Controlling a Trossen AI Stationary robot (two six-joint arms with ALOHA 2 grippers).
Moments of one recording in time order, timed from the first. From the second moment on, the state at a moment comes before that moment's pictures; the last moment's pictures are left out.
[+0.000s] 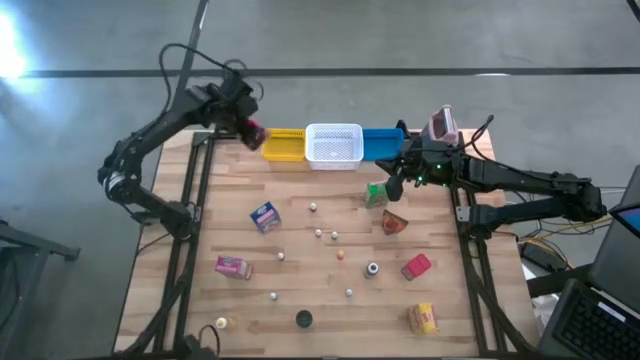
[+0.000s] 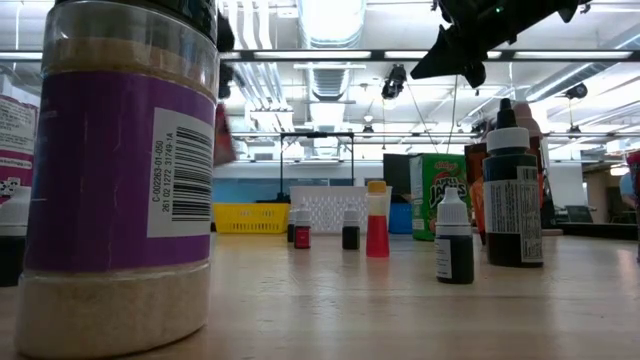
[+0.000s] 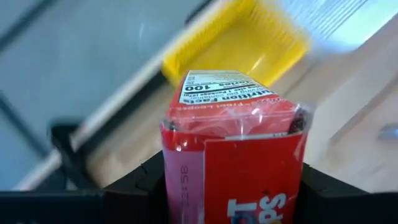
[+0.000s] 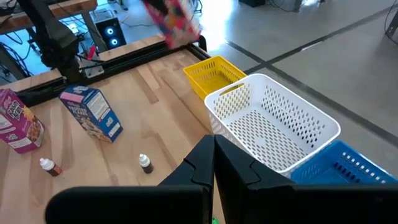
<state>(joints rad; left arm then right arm) 0.83 1.42 1.45 -1.07 -0.03 0.05 -0.25 0.99 0.79 -0.20 0.18 0.24</state>
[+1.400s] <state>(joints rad) 0.72 2.02 2.03 -0.90 0.21 0.48 -0.34 0.94 0.80 -0.21 0.17 0.26</state>
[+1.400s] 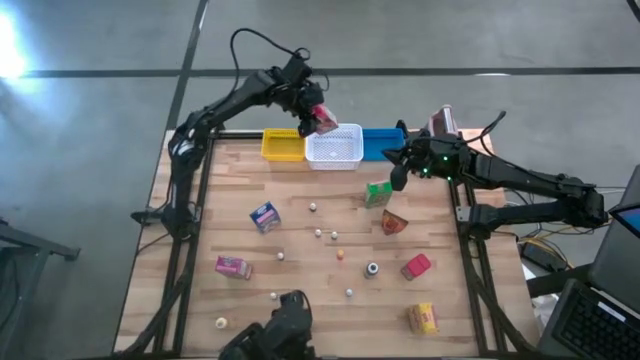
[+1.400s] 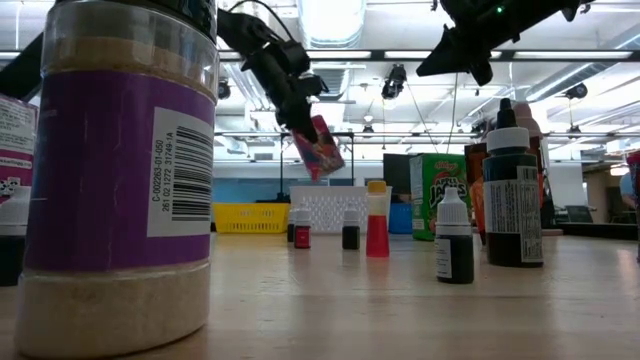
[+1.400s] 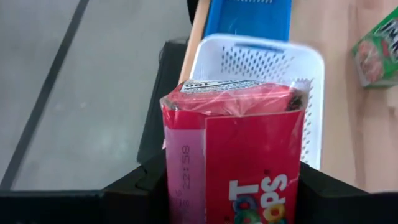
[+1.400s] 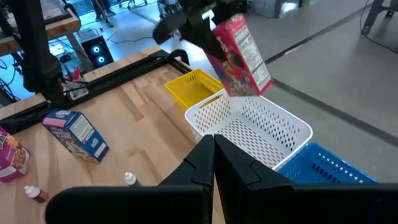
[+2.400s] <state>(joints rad) 0.66 2.18 2.02 -0.92 0.02 0.61 -0.33 0.95 0.79 -0.23 0.17 0.27</state>
